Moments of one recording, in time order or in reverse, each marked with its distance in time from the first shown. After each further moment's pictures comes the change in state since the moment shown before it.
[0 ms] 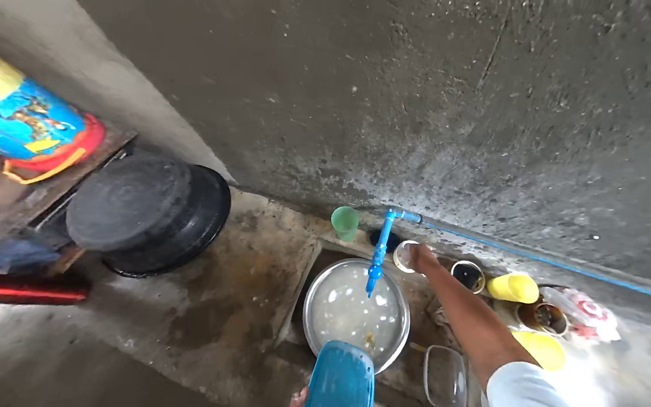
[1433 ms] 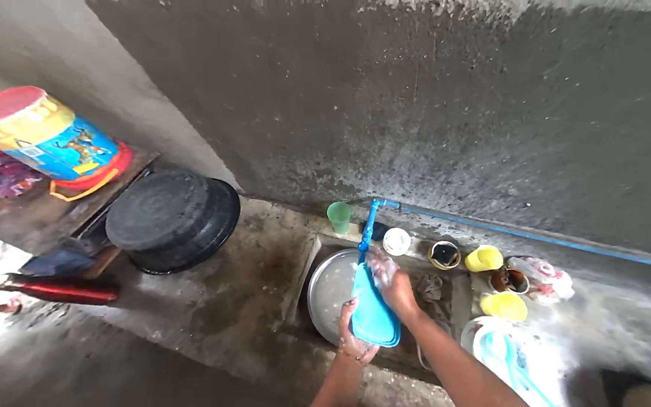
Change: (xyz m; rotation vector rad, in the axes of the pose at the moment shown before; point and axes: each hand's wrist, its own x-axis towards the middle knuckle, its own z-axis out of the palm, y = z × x) left_hand 0.026 -0.032 0.113 -0.143 -0.303 -0.252; right_hand -0.223 -0.076 0.047 0.840 0.556 -0.364
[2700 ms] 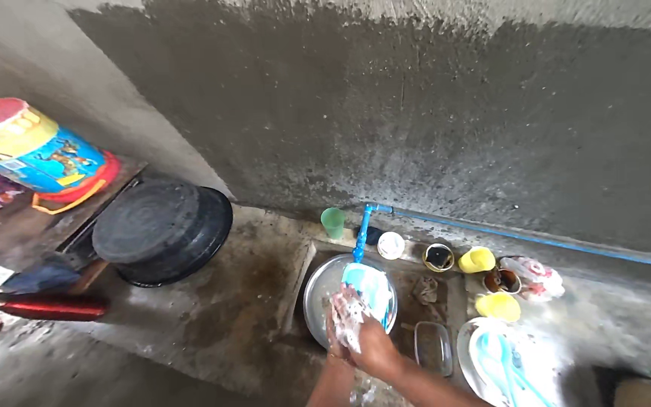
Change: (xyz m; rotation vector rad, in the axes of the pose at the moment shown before) left_hand -0.016 0.017 0.032 0.246 0.310 0.143; right_hand -0.064 -0.046 0.014 -0.463 -0.508 -0.116
